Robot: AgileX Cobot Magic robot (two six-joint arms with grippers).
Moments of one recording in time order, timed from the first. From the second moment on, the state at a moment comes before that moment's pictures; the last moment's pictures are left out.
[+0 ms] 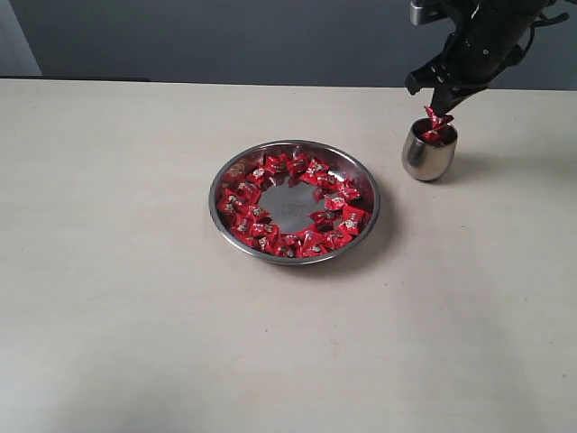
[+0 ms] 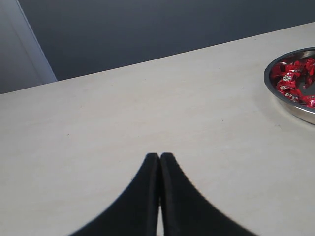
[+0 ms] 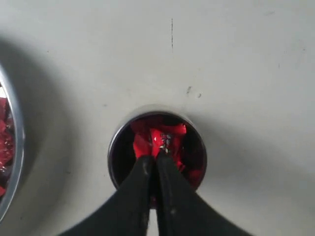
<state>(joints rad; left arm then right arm) -0.03 0.00 0.00 0.22 0.32 -0.06 0.11 2.20 -1.91 0.14 1.07 -0.39</state>
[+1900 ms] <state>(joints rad) -0.03 0.00 0.00 0.22 0.32 -0.06 0.54 2.42 -1.91 0.45 0.97 -0.63</state>
